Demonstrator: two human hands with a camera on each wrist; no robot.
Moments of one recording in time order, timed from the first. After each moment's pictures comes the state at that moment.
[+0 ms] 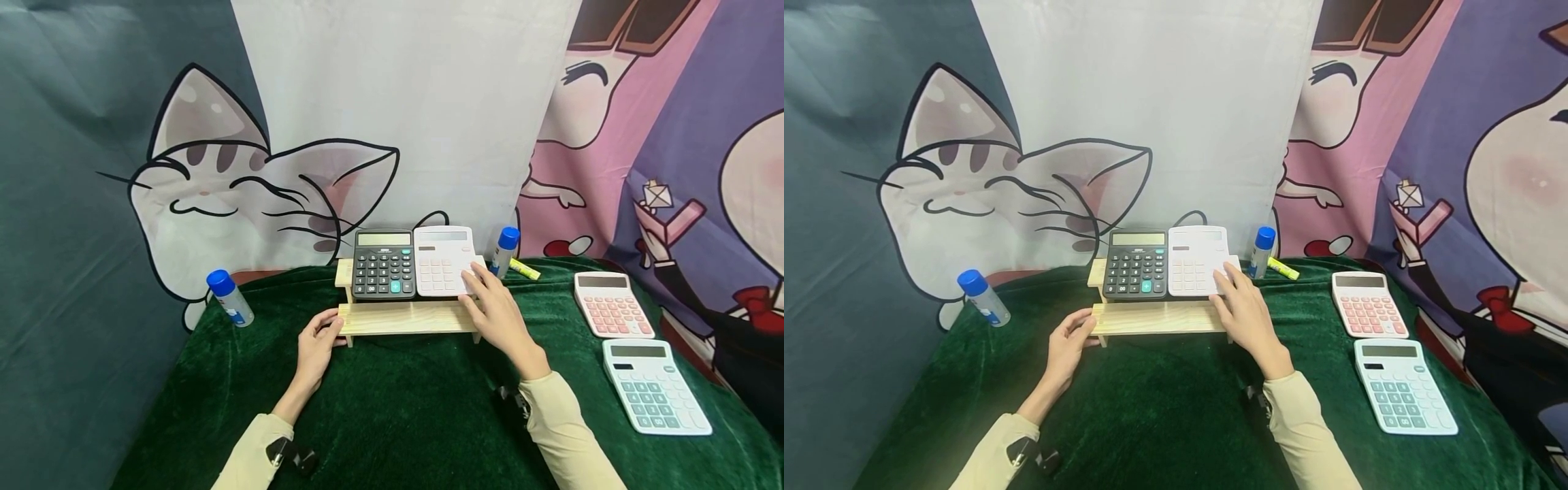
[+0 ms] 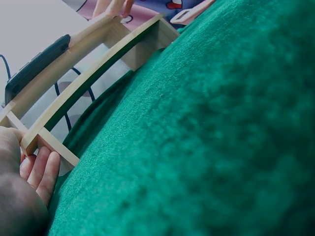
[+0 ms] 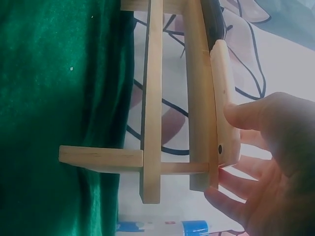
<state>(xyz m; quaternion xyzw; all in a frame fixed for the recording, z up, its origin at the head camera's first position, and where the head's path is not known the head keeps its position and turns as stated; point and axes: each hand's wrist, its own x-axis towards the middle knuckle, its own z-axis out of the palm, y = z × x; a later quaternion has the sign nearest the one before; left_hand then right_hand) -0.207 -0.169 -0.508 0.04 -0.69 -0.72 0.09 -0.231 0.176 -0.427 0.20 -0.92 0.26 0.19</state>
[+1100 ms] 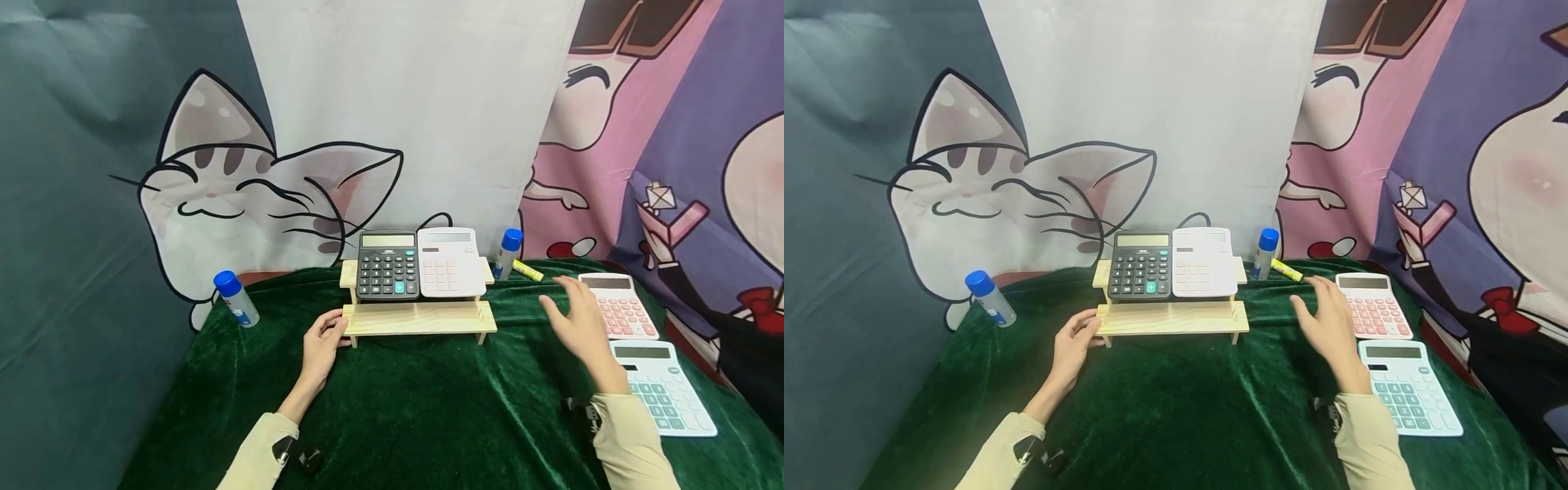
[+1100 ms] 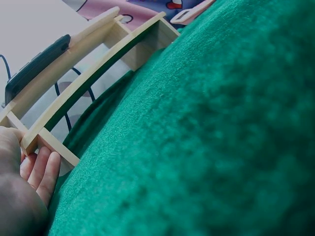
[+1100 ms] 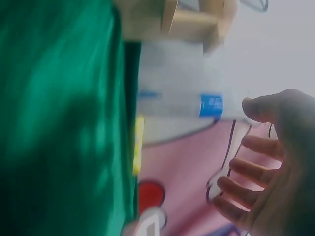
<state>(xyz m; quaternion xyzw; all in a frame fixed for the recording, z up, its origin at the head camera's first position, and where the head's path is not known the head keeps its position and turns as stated) -0.207 -0.169 -0.510 0.05 -0.69 -0.72 0.08 -0.216 0.292 -0.438 0.08 -0.91 0.30 0.27</state>
